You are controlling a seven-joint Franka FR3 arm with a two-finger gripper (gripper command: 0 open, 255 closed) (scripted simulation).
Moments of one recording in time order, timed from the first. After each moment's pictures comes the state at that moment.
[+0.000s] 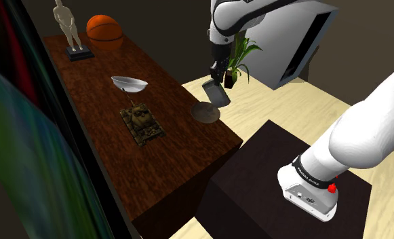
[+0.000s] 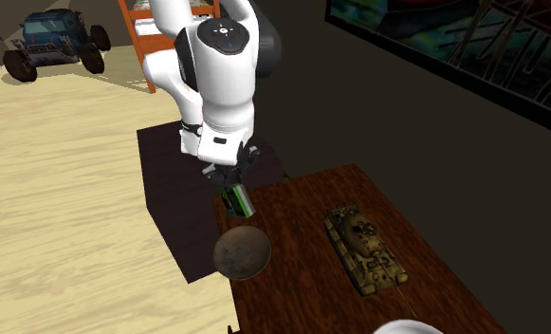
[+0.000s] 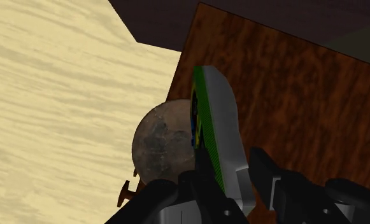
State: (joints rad) arm -0.06 -0.03 0.06 -2.21 -0.02 2.01 -0.20
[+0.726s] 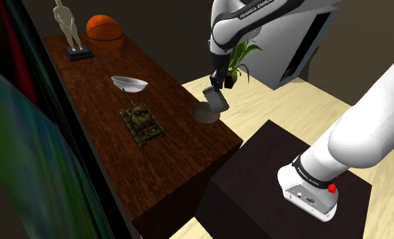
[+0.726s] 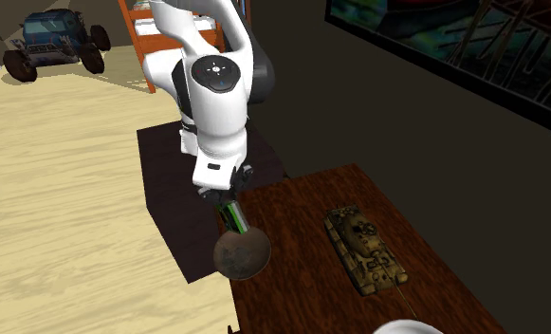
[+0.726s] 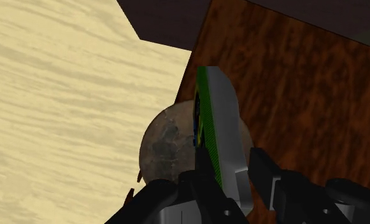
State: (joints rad) arm -0.08 0.05 0.04 -2.24 -0.04 2.12 -0.23
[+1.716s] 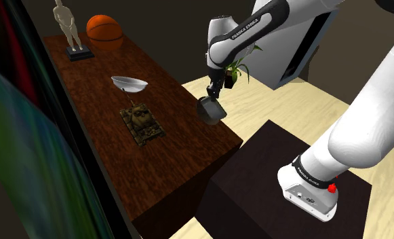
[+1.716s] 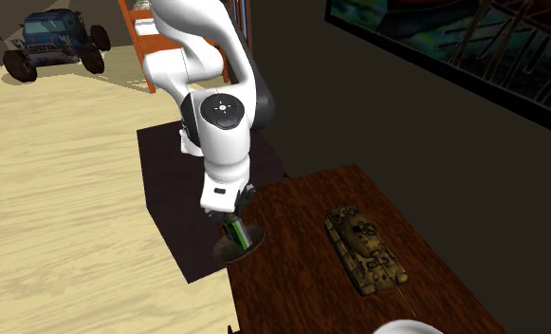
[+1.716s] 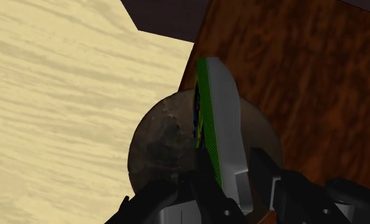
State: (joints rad) arm -0.08 0.16 0.04 -2.28 -0.05 2.29 -0.22
